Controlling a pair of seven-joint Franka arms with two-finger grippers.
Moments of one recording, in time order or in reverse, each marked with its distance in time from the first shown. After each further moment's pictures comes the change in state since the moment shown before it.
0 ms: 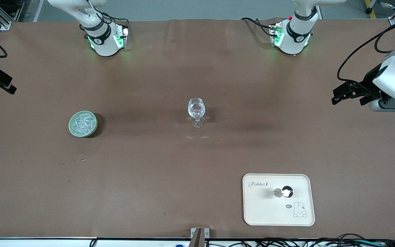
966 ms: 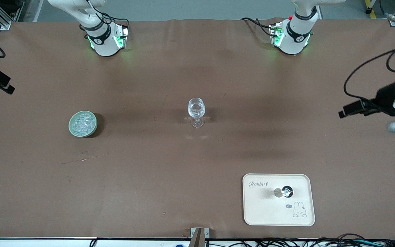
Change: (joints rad) left arm 0.015 0.071 0.057 0.030 -0.098 -0.016 -0.016; right arm -0.003 0.000 0.001 0.000 0.000 0.000 0.000
